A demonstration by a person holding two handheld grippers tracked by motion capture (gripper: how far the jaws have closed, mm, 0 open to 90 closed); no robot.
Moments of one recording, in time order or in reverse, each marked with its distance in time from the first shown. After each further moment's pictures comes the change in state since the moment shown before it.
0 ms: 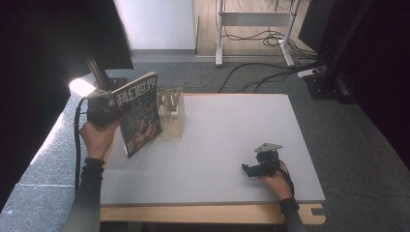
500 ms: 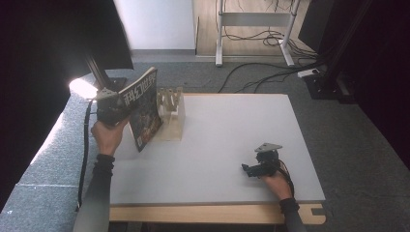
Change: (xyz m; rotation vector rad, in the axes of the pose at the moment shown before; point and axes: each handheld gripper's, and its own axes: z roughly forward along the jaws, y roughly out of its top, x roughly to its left) left arm 0.003 -0.010 0.024 -0.027 -0.035 0.004; right arm 0.000 0.000 0.000 -0.001 0.000 0.000
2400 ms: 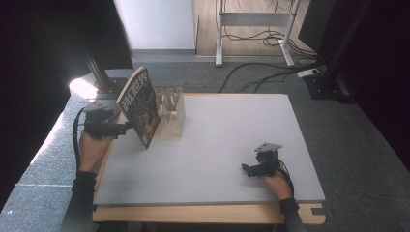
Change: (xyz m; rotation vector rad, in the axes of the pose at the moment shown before) left arm 0.005 -0.030 -0.035 0.050 0.008 0.051; right arm 0.000 0.001 0.000 0.001 0.000 0.000
